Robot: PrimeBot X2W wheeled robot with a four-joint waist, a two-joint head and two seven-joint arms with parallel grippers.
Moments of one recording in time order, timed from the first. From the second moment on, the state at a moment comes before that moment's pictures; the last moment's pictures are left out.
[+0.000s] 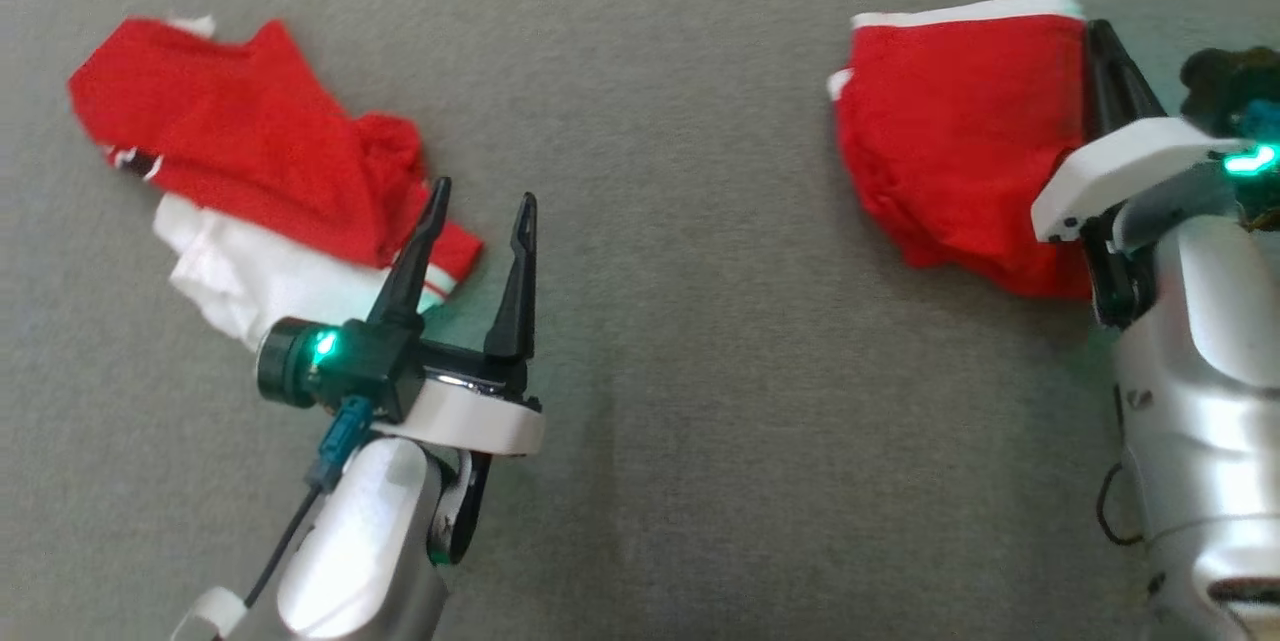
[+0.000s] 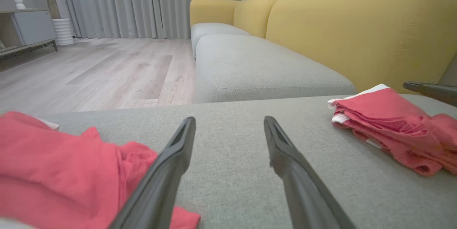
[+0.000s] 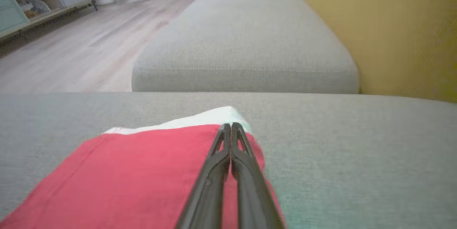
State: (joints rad) left arm -0.35 0.07 -0.36 0.30 -0.21 0.03 -0.25; right arm -0.69 -0.11 -0.11 0.71 0.01 0.13 -0.06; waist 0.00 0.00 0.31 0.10
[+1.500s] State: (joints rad) left arm -0.26 0.08 -0.35 0.25 -0.20 0.06 -0.25; right arm -0.68 -0.07 0.16 0.92 0.16 0.13 -0.25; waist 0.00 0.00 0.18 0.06
